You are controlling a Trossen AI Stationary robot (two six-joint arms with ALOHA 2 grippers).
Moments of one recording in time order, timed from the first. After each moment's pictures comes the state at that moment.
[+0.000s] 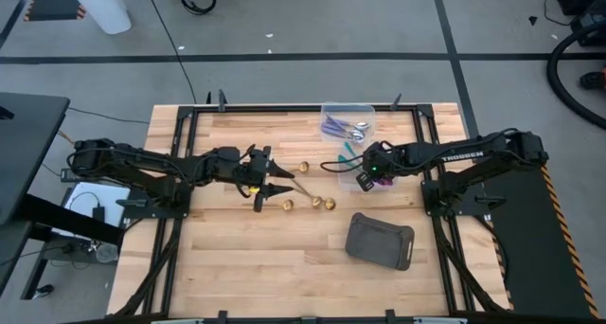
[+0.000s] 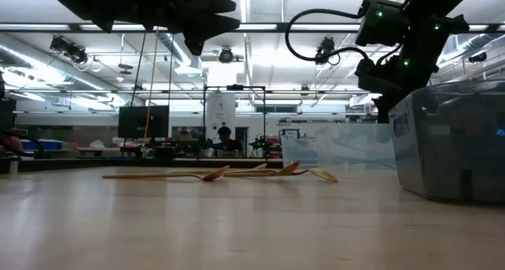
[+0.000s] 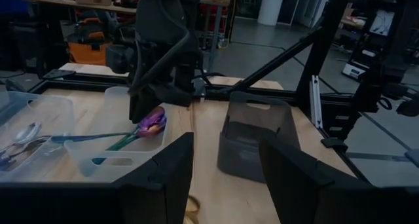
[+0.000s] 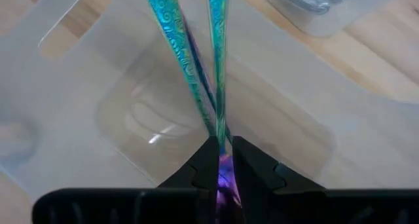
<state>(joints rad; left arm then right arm) 0.03 1.26 0.62 0.53 0.11 -0.12 -0.13 1.22 0.66 -0.61 0.31 0.74</state>
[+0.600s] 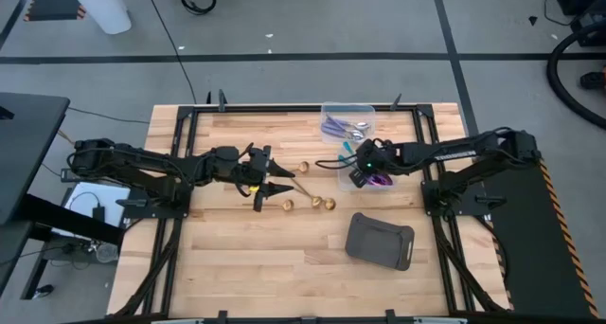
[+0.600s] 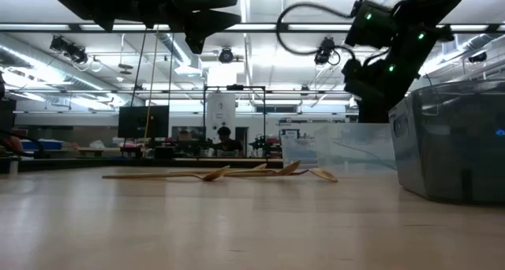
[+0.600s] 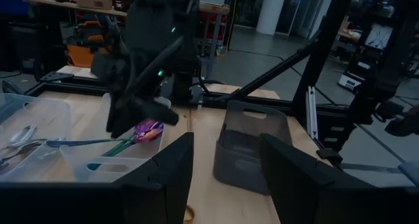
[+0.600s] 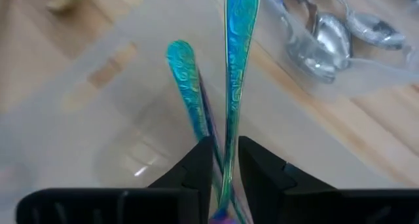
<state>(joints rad) 0.03 1.26 0.62 0.56 0.11 -0.15 -0.17 1.30 0.66 -0.43 0.38 0.58</state>
